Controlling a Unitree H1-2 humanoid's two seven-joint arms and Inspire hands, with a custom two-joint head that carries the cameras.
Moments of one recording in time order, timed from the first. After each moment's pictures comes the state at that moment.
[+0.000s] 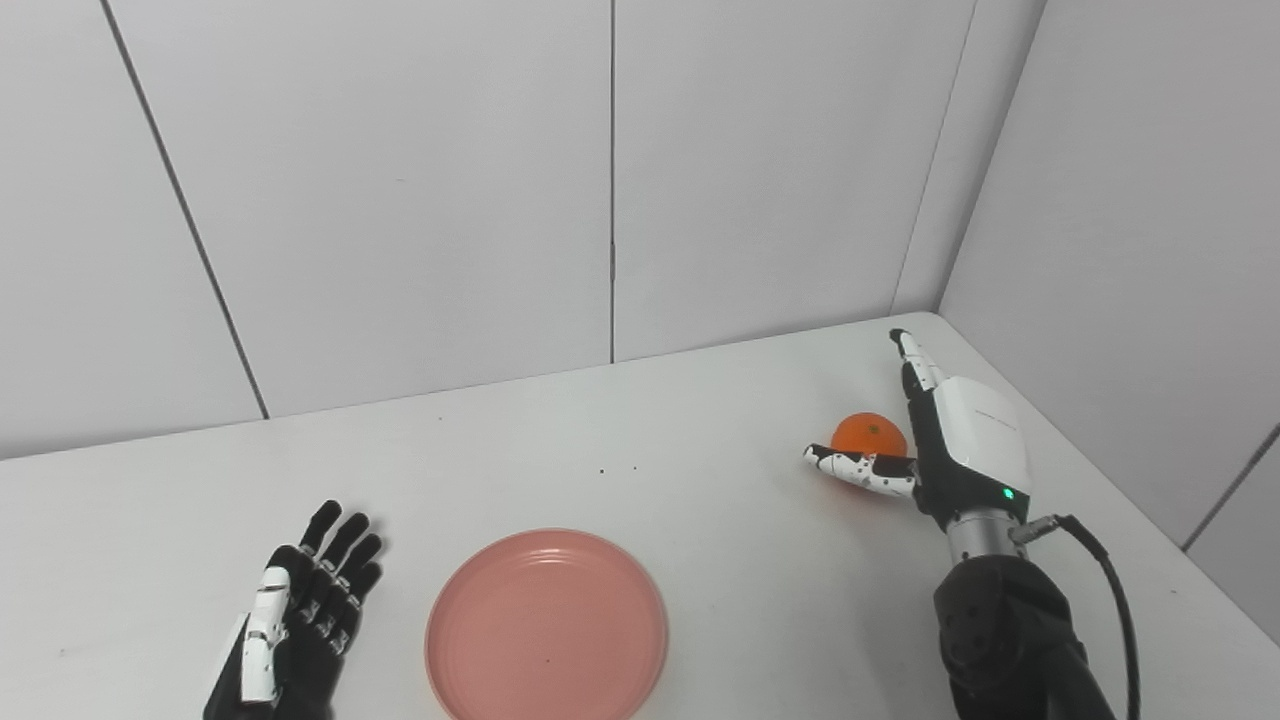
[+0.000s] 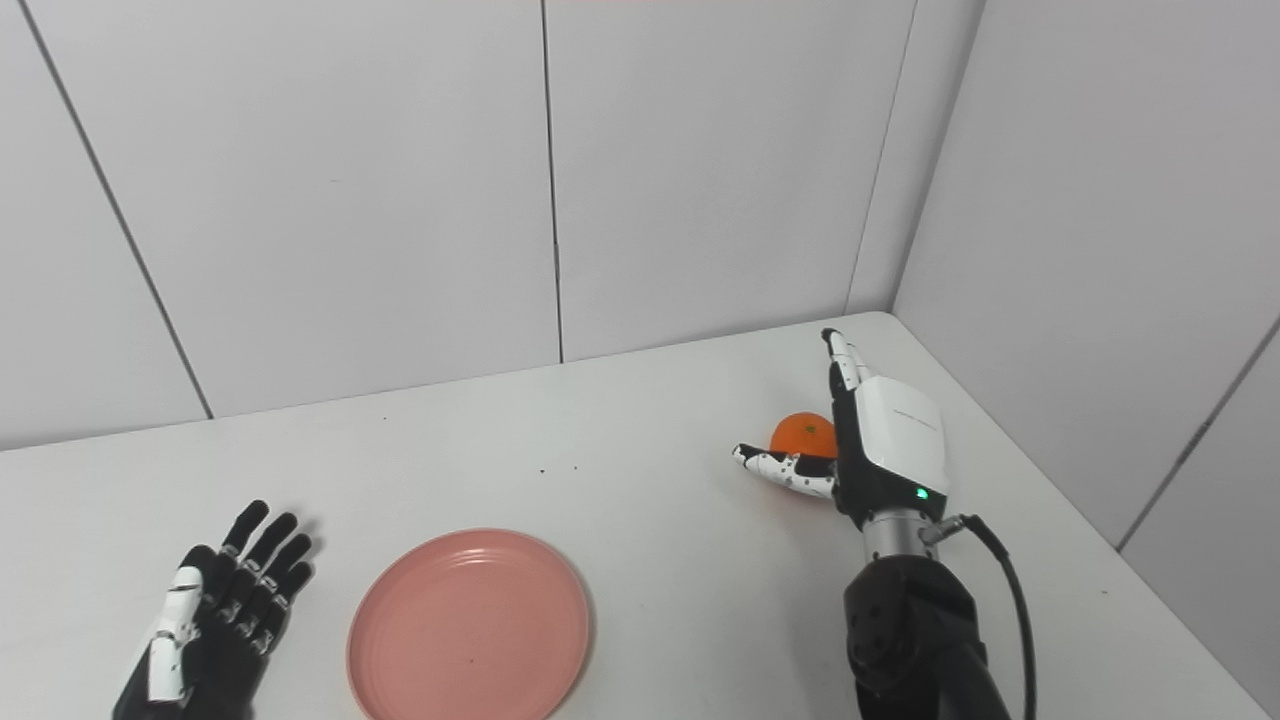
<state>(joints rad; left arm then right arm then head) -0.16 0.06 0.04 0.01 -0.38 0.23 -0.26 -0.18 -0.29 -0.11 -0.28 -0.90 0.46 0.06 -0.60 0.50</state>
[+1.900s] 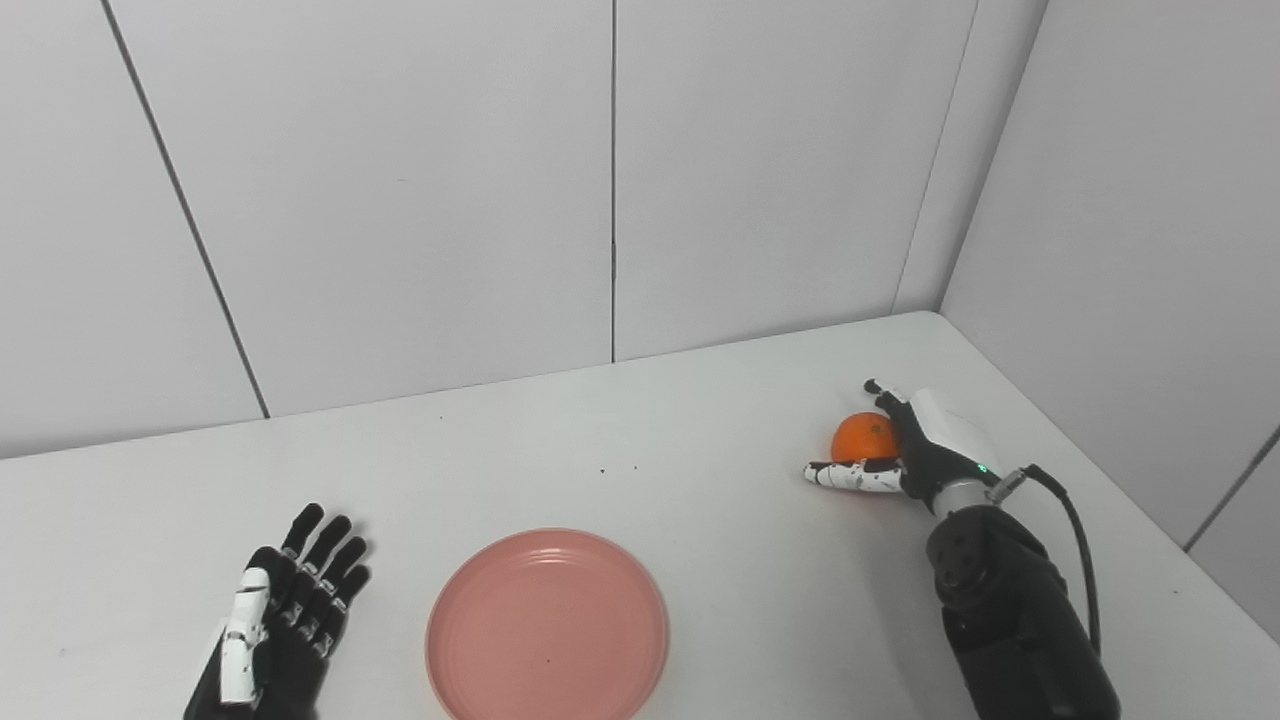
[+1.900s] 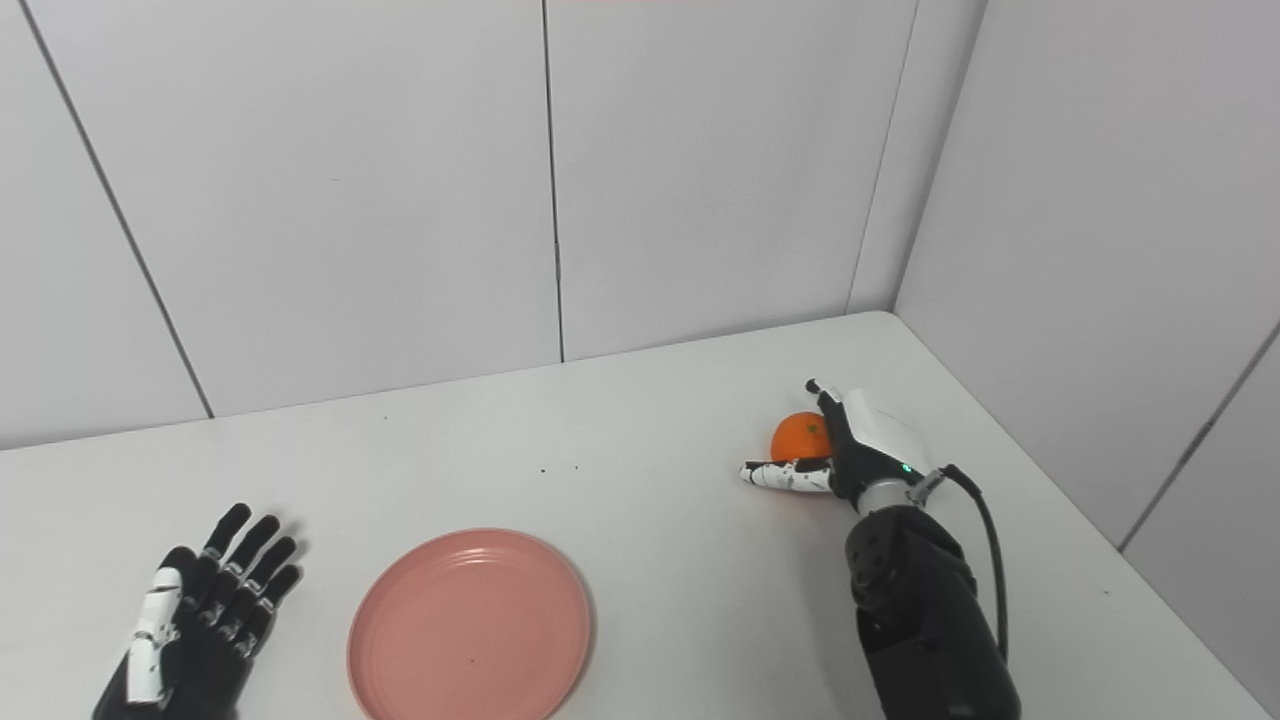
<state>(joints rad) -0.16 0.07 0.06 0.00 -0.41 0.27 -0.26 -0.30 -0.32 -0.19 -0.02 -0.91 0.47 0.30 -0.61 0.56</state>
